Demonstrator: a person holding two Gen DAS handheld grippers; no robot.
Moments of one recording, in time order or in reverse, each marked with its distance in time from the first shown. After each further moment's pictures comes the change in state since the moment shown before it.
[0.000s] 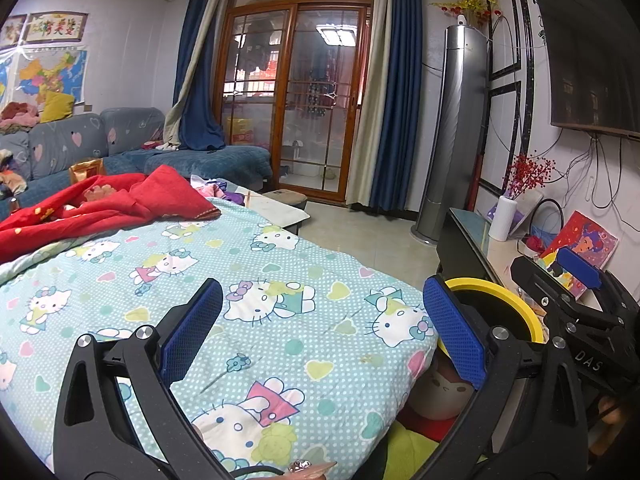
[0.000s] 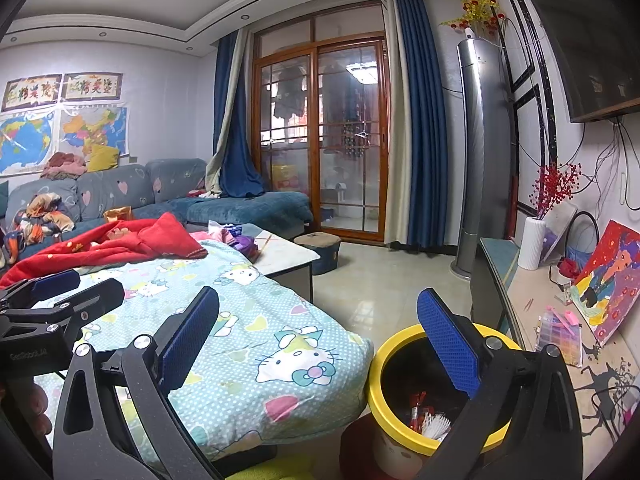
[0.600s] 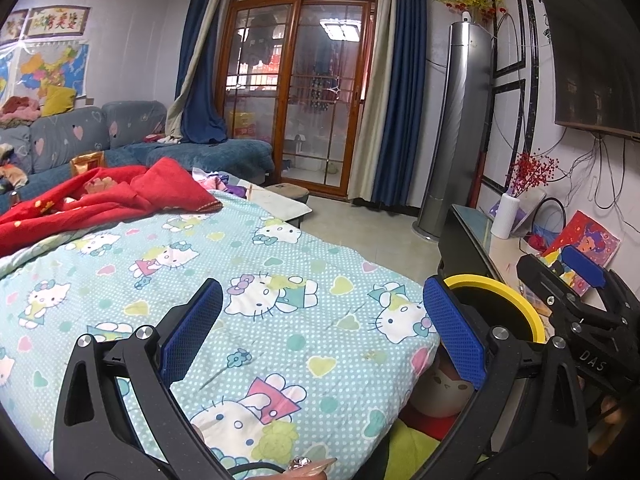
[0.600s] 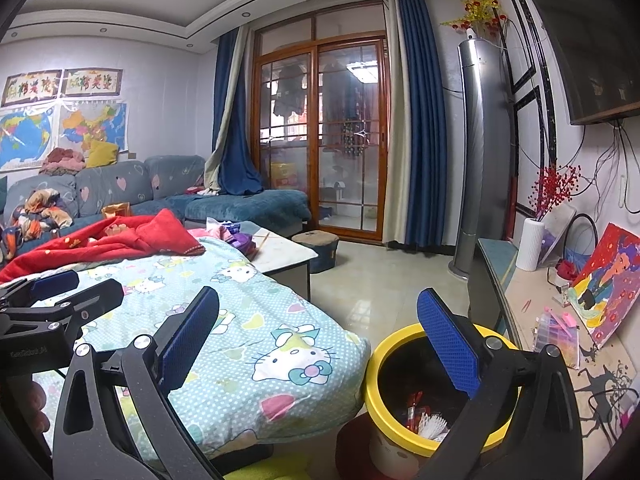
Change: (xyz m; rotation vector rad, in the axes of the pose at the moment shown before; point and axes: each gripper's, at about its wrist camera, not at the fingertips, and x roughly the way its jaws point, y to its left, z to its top) left arm 0.000 0.006 -0.004 -0.015 0.028 0.011; right arm 0.002 -0.002 -0.001 -0.010 0.005 -0.005
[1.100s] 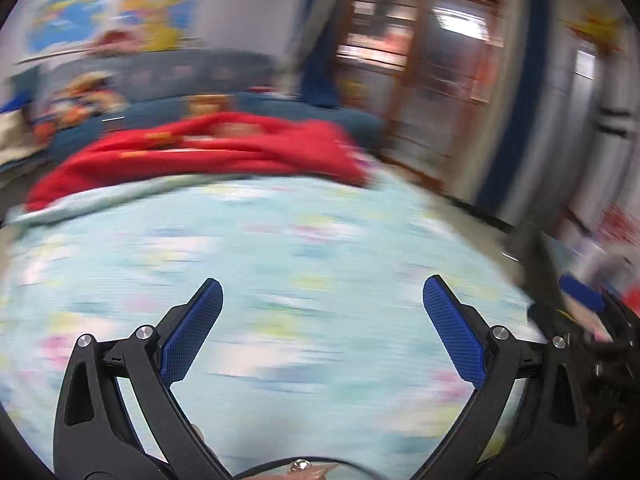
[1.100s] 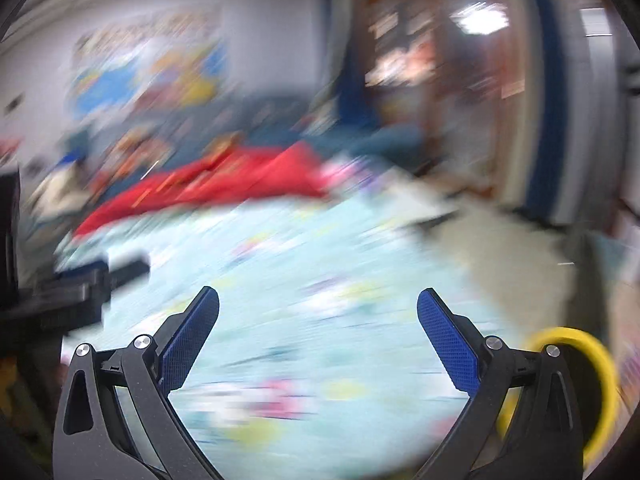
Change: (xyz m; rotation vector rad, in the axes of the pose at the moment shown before) left arm -0.055 0.181 -0.001 -0.274 0.106 0.384; right arm 0.081 0.153 0.028 -0.154 0.344 0.478
